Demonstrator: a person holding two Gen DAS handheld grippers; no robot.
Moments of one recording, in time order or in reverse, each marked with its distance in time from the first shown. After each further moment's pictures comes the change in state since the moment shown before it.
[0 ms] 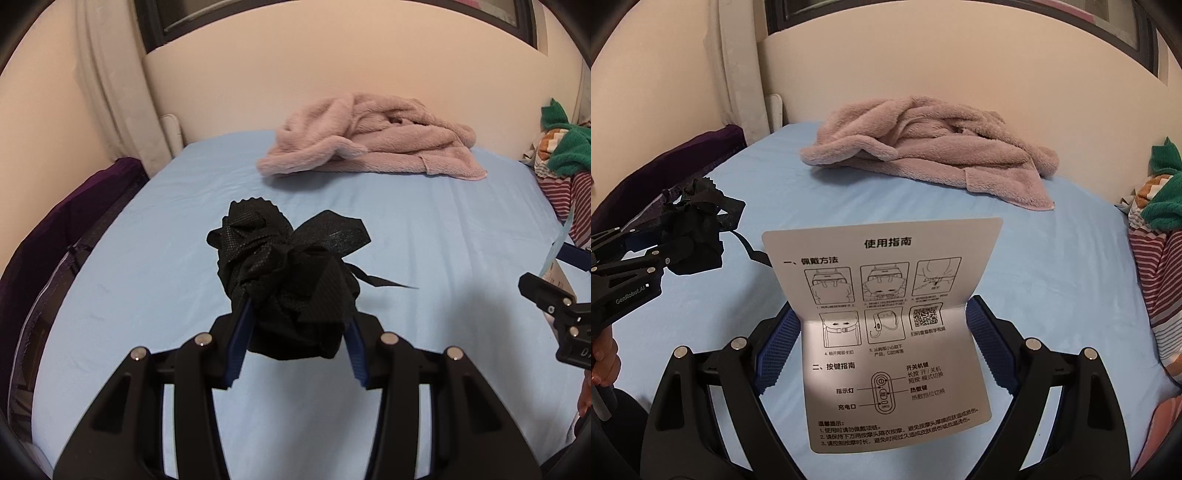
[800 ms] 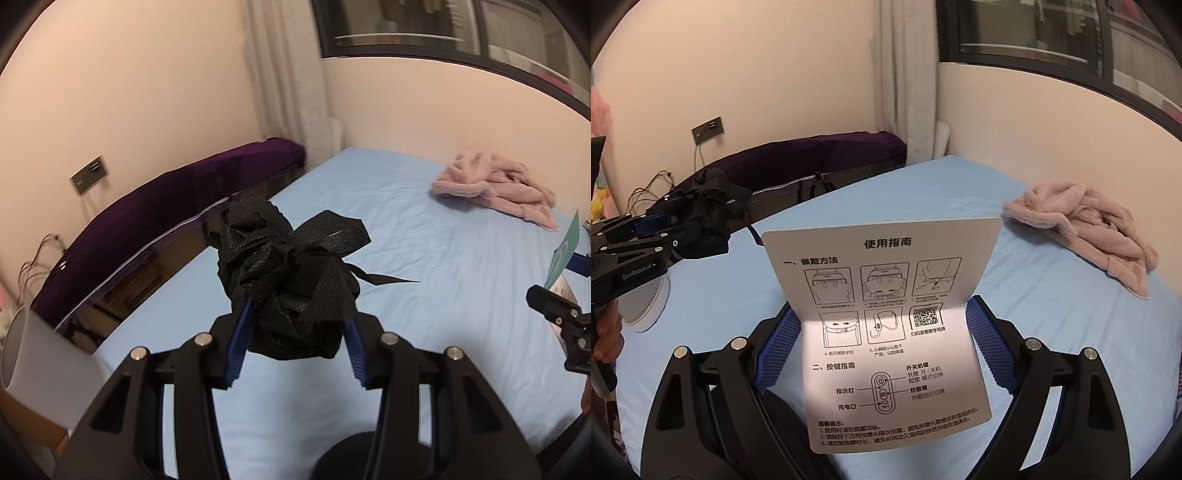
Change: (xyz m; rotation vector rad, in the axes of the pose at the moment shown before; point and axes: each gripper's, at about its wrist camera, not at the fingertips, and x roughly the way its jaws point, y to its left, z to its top) left arm -0.205 0.259 -0.146 -0.278 -0.052 0.318; right arm -0.136 0.288 -0.024 -0.315 -0.094 0.338
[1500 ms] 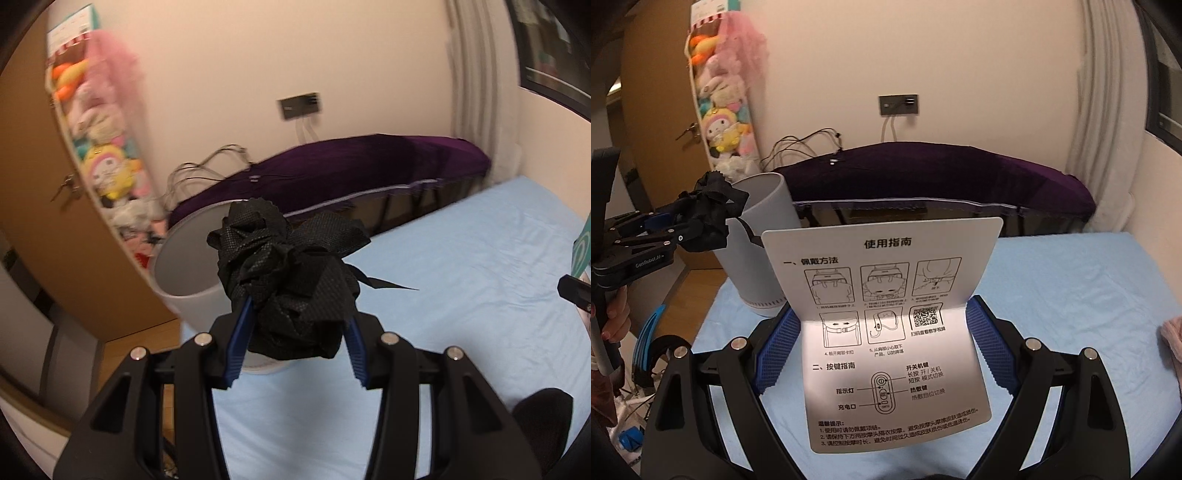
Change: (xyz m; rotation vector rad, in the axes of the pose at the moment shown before) left arm -0.122 0.296 -0.089 -0.351 0.096 0.495; right arm 0.027 0.320 0.080 -0.384 0.034 0.485
